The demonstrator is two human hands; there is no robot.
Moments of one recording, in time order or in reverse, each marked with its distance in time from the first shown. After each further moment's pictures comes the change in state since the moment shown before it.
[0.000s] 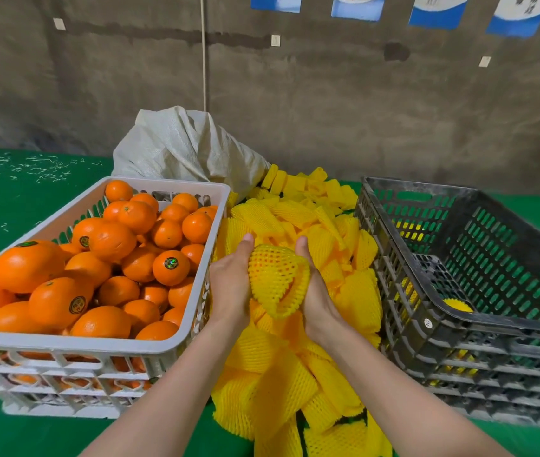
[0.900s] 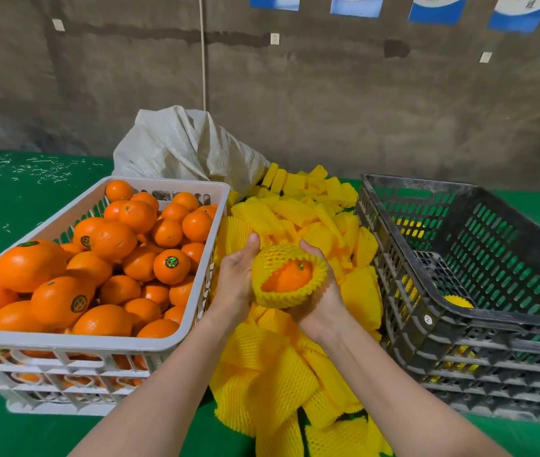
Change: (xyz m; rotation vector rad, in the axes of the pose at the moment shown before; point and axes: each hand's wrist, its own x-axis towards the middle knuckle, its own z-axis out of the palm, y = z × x) left_hand 0.009 -0.010 -0.003 0.105 -0.314 0.082; right_hand 0.004 0.004 -0.010 0.498 -0.096 0.122
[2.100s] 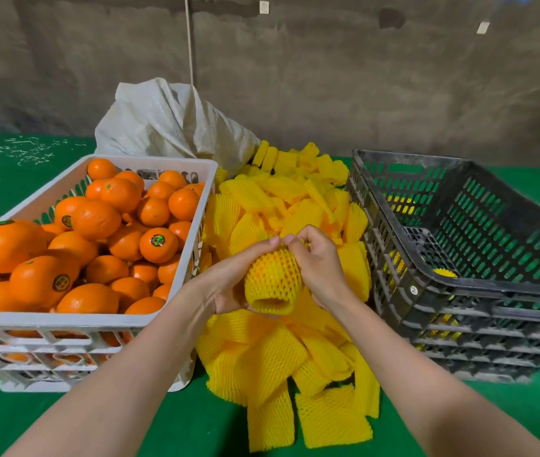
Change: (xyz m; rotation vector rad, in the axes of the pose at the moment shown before) left_hand -0.008 -0.001 -0.007 0.011 -0.433 -0.652; right_hand 0.005 0.000 -0.029 -0.752 0.075 -0.685
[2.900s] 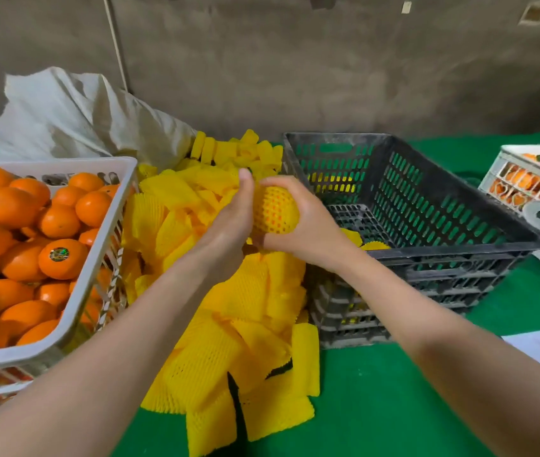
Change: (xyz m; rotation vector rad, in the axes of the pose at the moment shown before) left_hand 0.031 0.036 0.134 0.247 0.362 0.299; right_hand 0.006 -0.041 -0.111 -0.367 -0.206 -0.116
